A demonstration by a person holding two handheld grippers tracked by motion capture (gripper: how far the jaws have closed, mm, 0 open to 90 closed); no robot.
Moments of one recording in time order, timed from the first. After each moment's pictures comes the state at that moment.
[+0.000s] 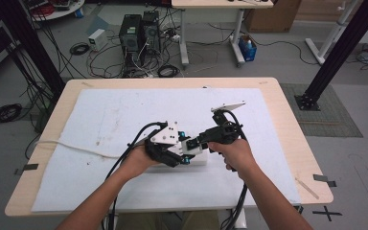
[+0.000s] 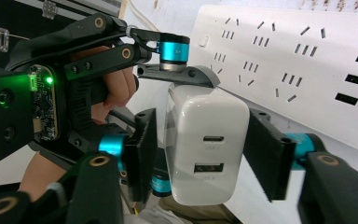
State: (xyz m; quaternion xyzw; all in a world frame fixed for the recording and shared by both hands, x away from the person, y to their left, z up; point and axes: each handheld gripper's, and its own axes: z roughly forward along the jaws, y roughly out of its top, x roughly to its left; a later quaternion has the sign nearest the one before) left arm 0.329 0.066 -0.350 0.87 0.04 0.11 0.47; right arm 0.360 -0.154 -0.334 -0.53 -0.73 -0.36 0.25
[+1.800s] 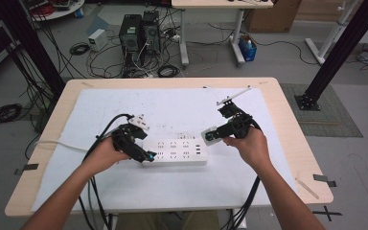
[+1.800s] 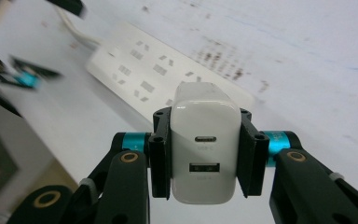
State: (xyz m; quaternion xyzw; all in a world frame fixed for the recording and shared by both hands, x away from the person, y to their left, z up) left arm 0.353 0.156 -0.349 0.93 0.24 0.06 0.29; right arm 0.364 -0.173 -0.302 -0.44 -0.85 -0.30 0.00
